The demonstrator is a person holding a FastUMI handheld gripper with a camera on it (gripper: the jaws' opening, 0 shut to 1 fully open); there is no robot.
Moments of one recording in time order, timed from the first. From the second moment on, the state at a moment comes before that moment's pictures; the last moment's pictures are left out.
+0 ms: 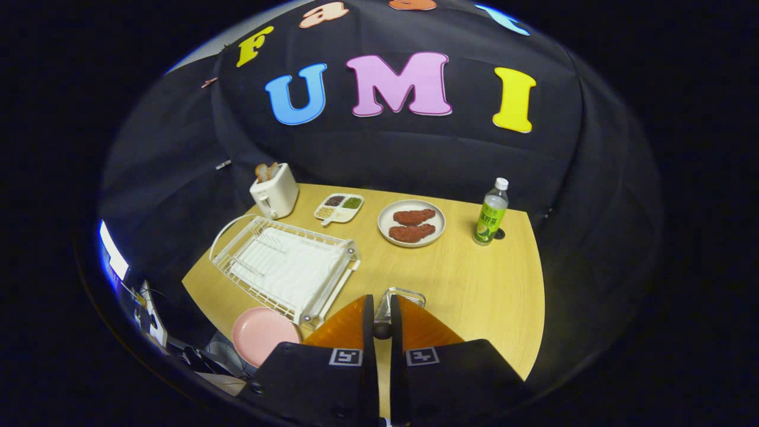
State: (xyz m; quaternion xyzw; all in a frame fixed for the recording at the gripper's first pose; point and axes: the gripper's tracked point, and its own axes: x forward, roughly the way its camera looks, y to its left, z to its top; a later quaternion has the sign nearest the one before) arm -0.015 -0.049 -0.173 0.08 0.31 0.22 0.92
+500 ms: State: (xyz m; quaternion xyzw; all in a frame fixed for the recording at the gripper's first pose) arm -0.088 0.072 -0.133 0.08 0.30 0.39 0.87
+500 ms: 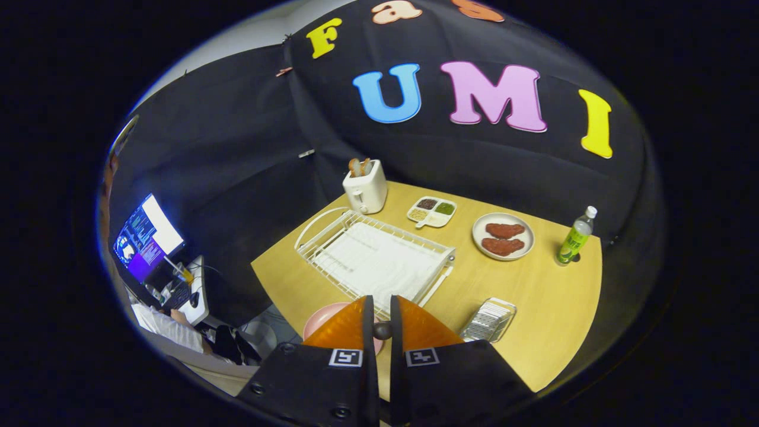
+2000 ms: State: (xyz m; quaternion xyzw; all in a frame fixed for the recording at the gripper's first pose) arm -0.157 0.206 -0.372 -0.06 0.36 0.47 0.80
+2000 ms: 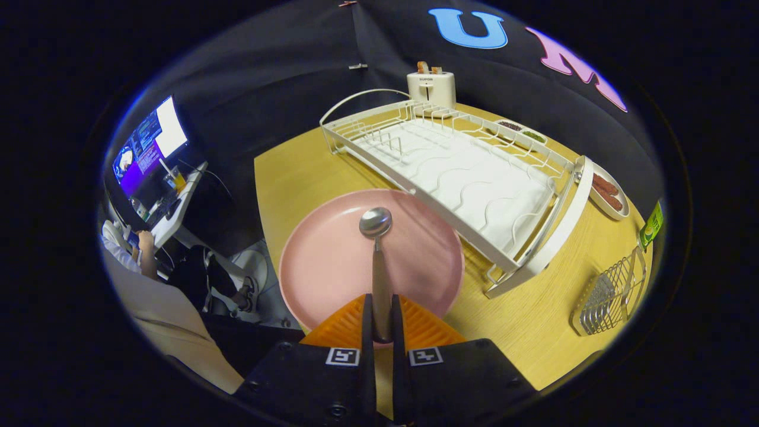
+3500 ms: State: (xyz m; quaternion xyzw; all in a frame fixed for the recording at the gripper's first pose) arm -0.011 -0.006 -0.062 0.02 0.08 0.18 0.98
